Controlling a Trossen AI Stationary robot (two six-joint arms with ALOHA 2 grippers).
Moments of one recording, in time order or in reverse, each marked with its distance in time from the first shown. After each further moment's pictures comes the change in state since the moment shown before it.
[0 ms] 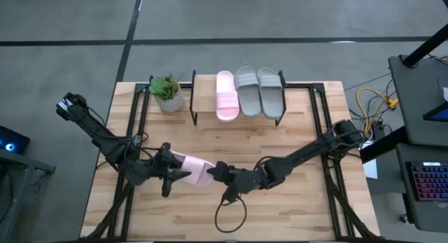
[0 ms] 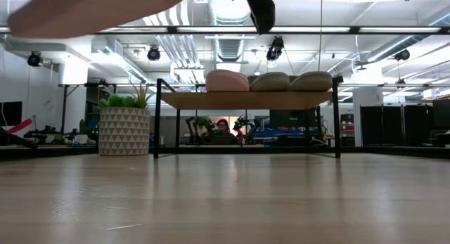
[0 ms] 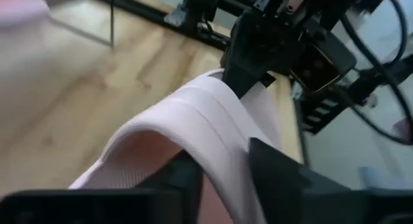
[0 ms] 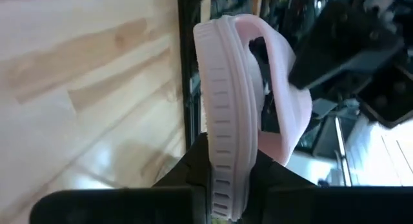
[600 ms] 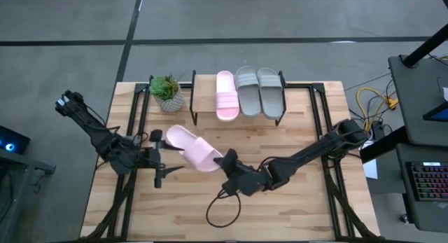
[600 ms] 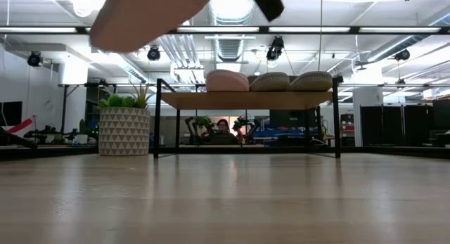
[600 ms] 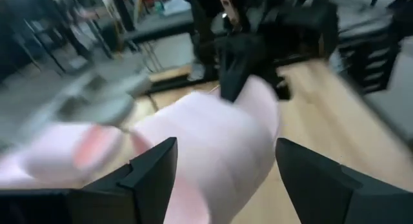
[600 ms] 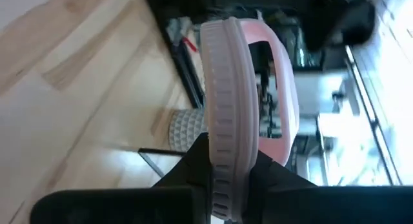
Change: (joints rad) left arm -0.002 -0.146 0.000 -0.016 -0.109 0.687; right arm 0.029 -0.037 0.001 -0.063 0.255 0.316
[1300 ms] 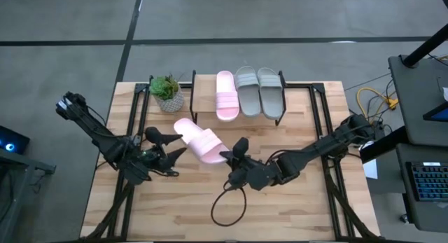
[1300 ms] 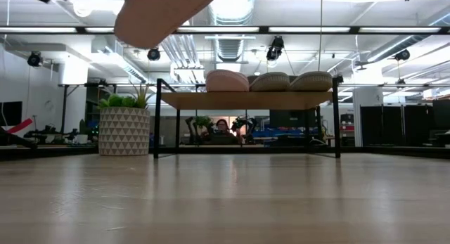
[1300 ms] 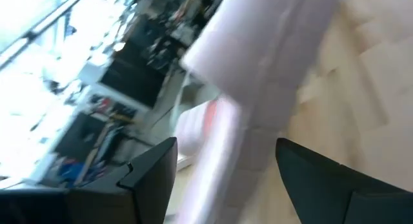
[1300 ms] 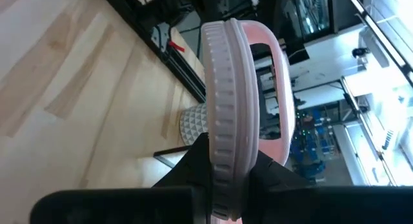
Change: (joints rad) left arm 0.000 0.116 -0.001 -0.071 -0.416 0.425; right arm 0.001 -0.117 0.001 -0.116 0.008 0.306
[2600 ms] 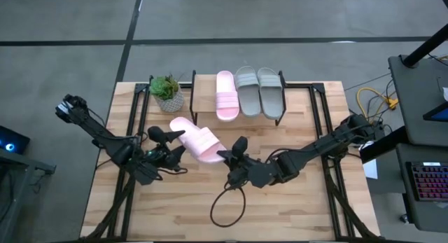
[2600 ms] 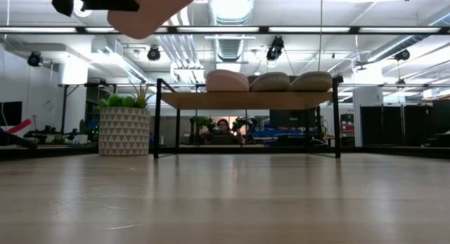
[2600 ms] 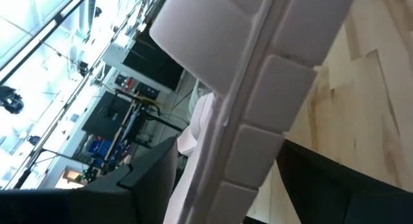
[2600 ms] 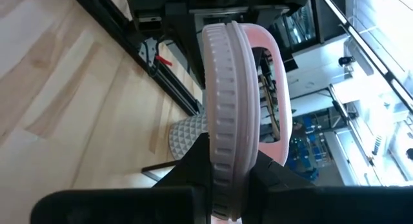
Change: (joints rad) left arm 0.061 0.078 0.000 0.057 -0.080 0.008; right arm -0.011 0.000 0.002 0.101 -0.014 -0.068
